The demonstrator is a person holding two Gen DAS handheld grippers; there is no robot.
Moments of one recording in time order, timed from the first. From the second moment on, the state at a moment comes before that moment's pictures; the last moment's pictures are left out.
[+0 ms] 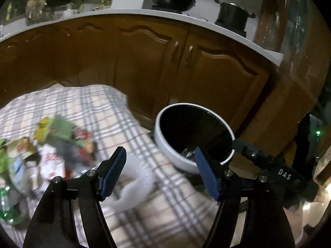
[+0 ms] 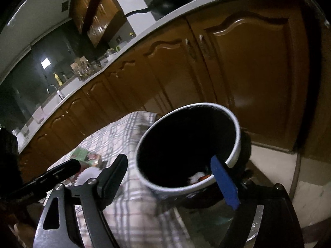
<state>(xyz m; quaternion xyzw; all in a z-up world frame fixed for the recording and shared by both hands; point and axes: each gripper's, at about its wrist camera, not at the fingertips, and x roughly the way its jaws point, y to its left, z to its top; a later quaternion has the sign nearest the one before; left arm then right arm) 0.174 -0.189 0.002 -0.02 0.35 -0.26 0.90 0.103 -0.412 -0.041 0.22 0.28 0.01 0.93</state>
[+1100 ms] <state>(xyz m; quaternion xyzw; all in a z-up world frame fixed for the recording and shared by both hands) 0.148 -0.033 -0.023 -0.06 0.36 -0.14 0.92 0.109 -0.279 -0.045 0.16 0.31 0.09 0.93</state>
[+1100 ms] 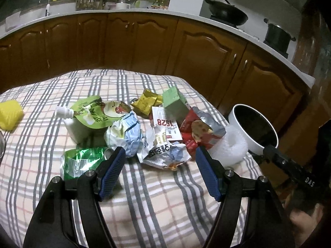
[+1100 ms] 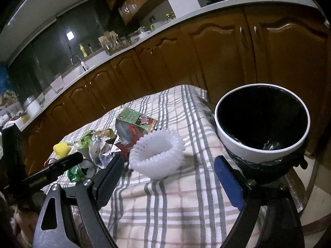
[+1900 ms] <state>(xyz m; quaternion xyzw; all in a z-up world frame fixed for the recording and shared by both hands) 0.187 -0.042 -0.043 -0.03 0.40 -0.16 0.90 0.148 -0.269 -0.074 0.16 0.37 0.10 0.91</state>
